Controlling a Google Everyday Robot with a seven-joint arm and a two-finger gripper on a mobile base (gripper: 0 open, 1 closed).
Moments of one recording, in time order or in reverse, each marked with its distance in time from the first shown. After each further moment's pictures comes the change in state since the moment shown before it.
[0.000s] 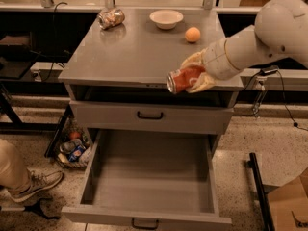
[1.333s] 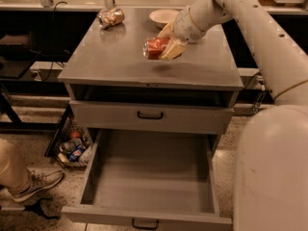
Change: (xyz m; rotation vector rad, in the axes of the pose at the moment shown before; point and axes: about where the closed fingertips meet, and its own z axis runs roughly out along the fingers) arm 0.017 -0.129 0.084 -0.072 -0.099 0.250
